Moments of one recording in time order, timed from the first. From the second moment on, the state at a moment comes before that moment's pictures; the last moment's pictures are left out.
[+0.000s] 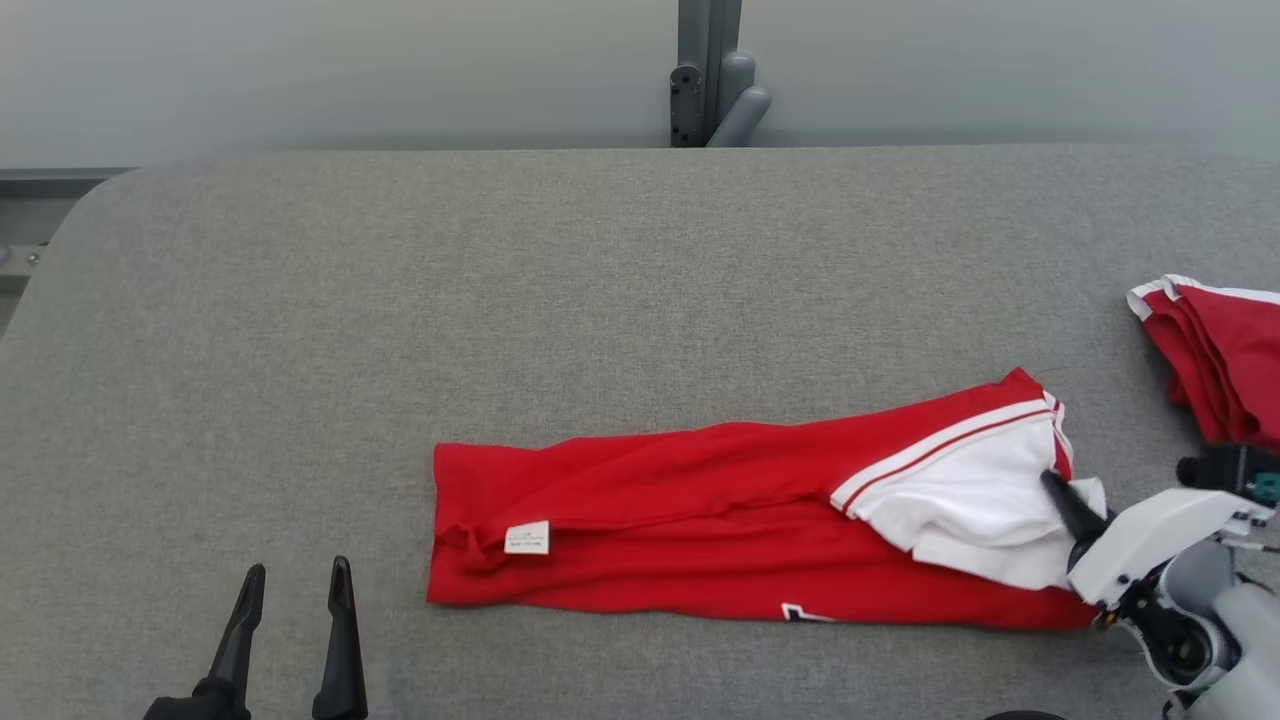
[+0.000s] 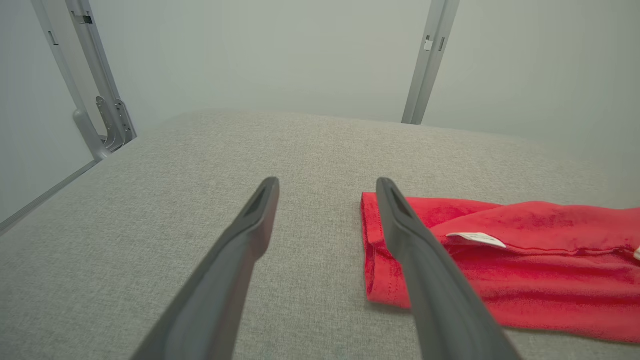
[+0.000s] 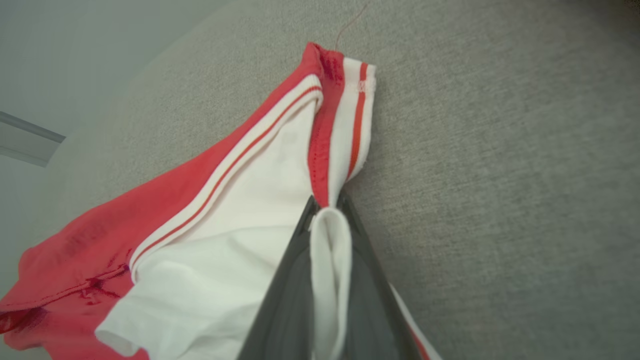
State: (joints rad) left arm 0.20 0.05 0.02 0.01 -0.19 -0.10 -0.26; right arm -0.29 -0.39 0.30 0.63 1.00 0.13 0.05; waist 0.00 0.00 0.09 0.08
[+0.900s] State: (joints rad) left arm 0.19 0.05 -0.03 0.01 -0.25 -0.07 -0.26; right arm -0.23 -0.61 0.43 0.04 0.97 0.13 0.24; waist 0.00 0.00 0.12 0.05
